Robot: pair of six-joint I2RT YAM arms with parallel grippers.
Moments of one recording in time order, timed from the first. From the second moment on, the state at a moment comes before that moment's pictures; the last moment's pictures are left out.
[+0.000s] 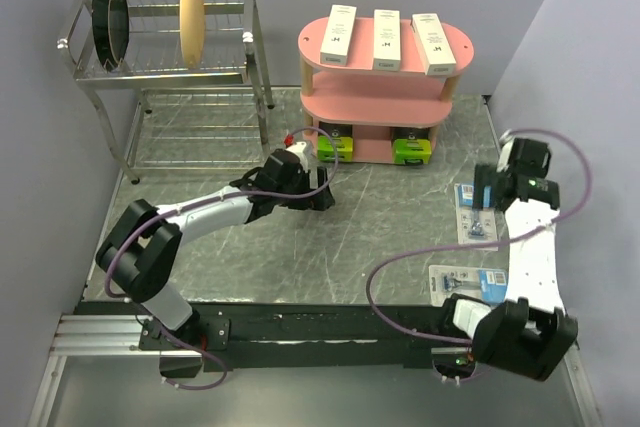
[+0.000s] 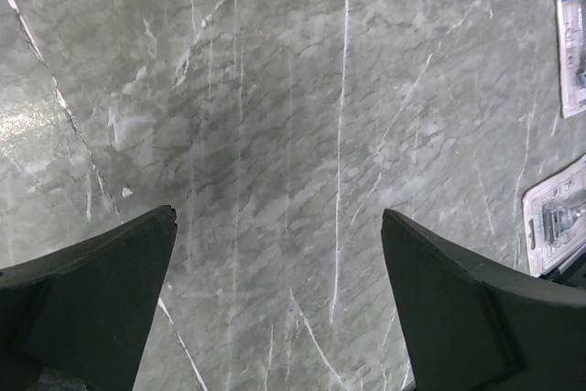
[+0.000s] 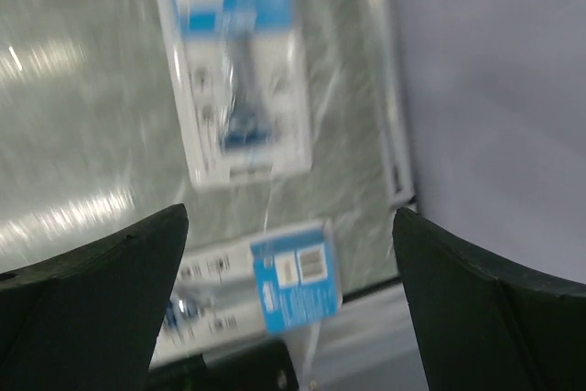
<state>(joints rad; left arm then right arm) -0.69 1.60 0.97 -0.03 0.10 -0.56 -0.32 1.09 1.06 -0.85 0.17 -0.21</state>
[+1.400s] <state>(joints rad) -0.68 1.58 0.89 0.03 0.11 -0.59 -0.36 1.63 0.93 -0.46 -0.02 -0.37</state>
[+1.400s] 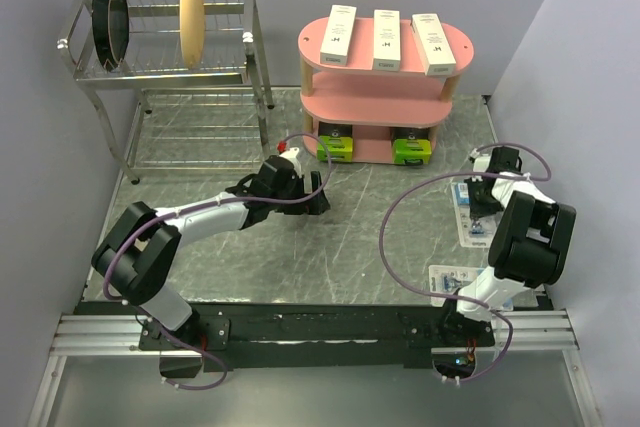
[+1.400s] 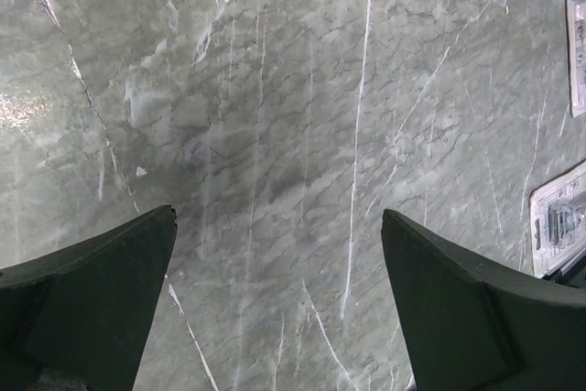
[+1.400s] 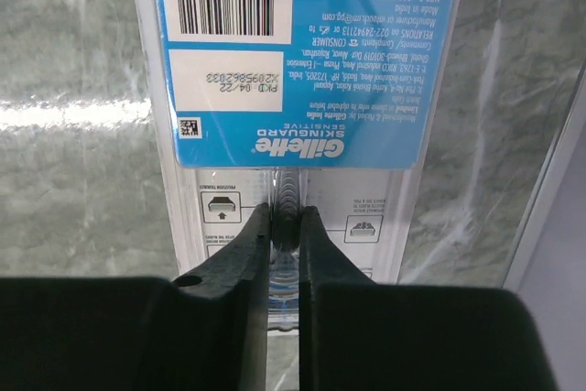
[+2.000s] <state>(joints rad) -0.70 1.66 0.97 0.02 0.11 -0.58 -0.03 1.09 1.10 -0.69 -0.29 -0.01</state>
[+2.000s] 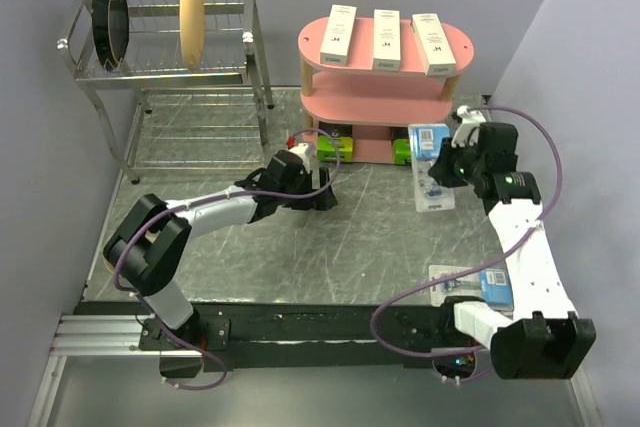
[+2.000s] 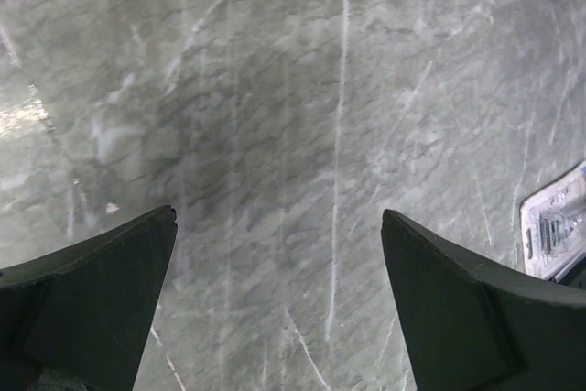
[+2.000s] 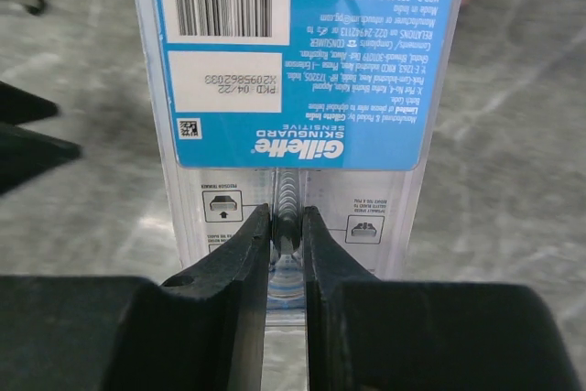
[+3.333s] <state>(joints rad) -0.82 1.92 1.19 0.22 0.40 -0.47 0.23 1.47 1.39 -0.51 0.08 0.12</state>
